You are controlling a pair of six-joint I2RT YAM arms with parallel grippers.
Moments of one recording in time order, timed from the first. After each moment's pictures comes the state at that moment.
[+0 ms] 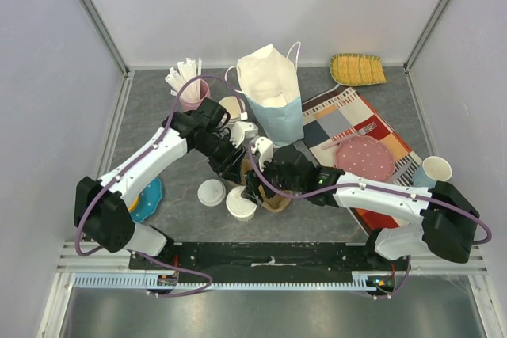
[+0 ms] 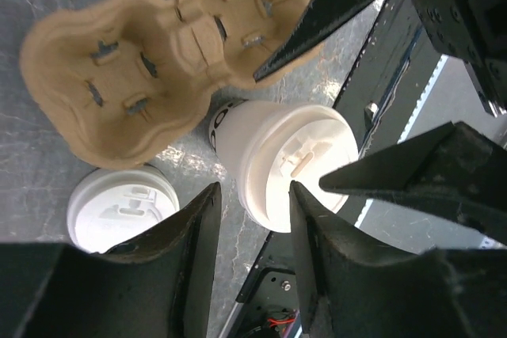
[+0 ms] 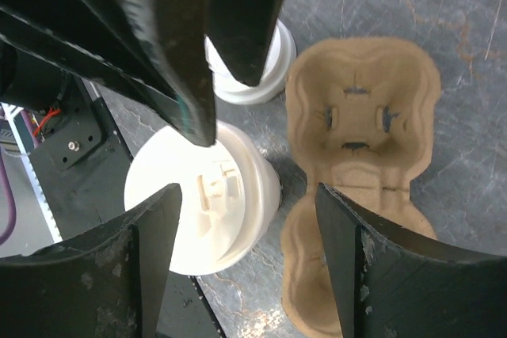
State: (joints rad) left arm -0.54 1.45 1.21 -1.01 0.60 0.32; right arm 1.02 1.35 0.82 -0.01 -0.13 0.27
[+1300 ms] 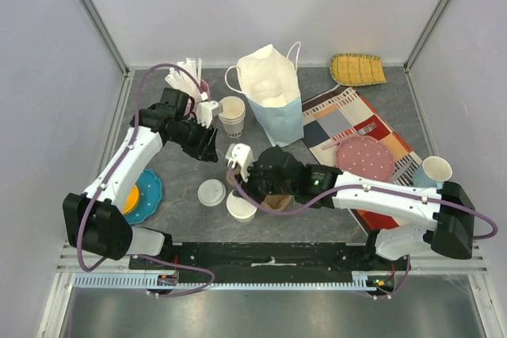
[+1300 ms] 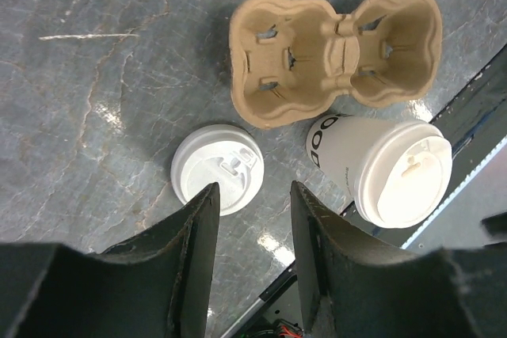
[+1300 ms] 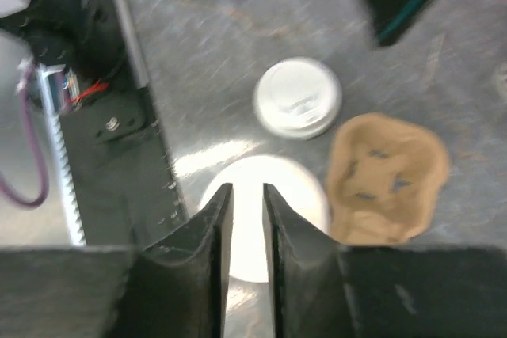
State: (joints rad) left arm -0.28 1.38 1.22 -0.97 0.50 0.25; right arm 1.14 1.35 1.06 -0.19 -0.09 0.06
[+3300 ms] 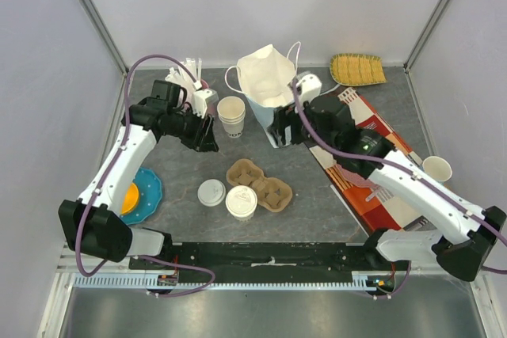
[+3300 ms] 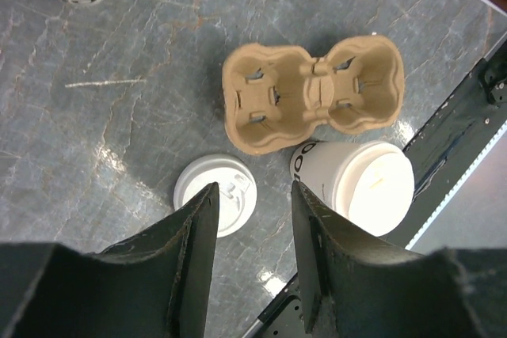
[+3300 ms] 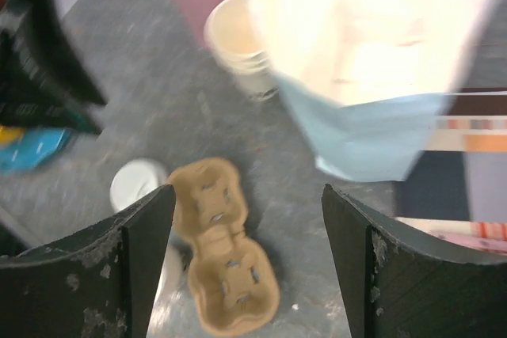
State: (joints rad) left arm -0.23 1.35 1.28 -0.95 0.57 0.24; right arm 0.81 1.22 1.24 -0.41 0.09 0.22
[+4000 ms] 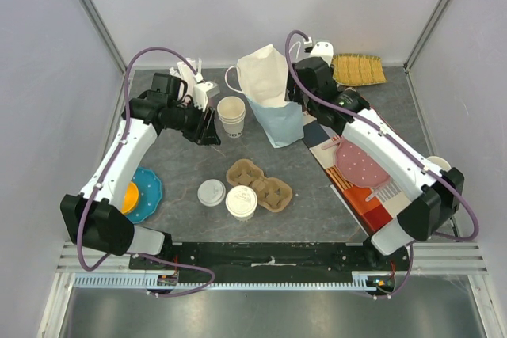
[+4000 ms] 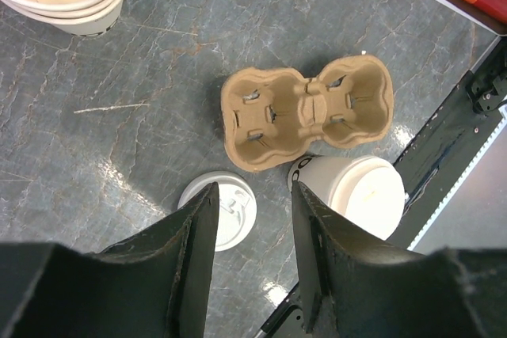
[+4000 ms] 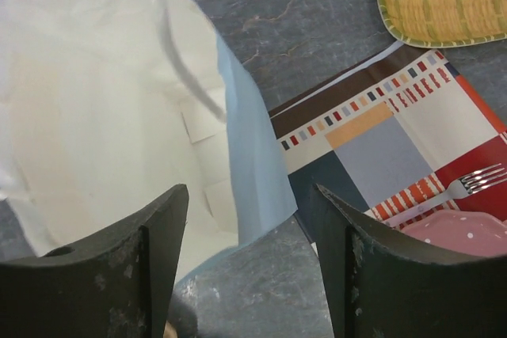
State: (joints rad) left arm -0.23 1.39 1.36 -0.95 0.60 0.24; right arm 0.64 1.53 1.57 -0.54 0.53 0.40
